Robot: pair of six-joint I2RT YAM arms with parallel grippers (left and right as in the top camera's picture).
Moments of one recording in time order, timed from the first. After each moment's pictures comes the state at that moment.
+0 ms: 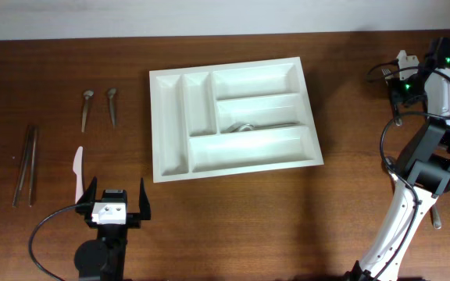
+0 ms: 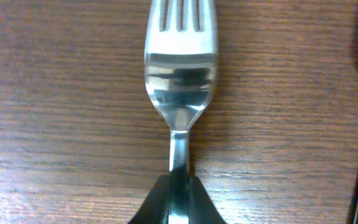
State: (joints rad) left arm 0.04 0.01 0.03 -0.11 0.02 0.14; right arm -0.44 2.59 2.29 -0.95 -0.15 -0.46
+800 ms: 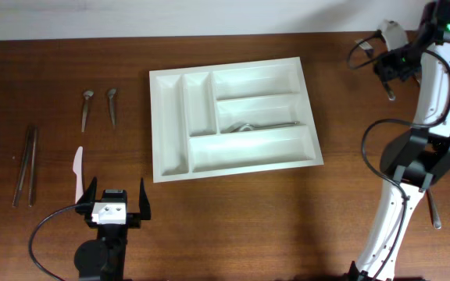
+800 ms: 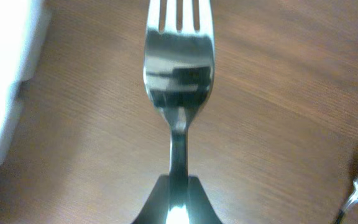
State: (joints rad) left arm 0.04 0.01 0.03 -0.11 0.02 0.14; right arm -0.31 2.59 2.78 -1.44 -0.31 -0.71
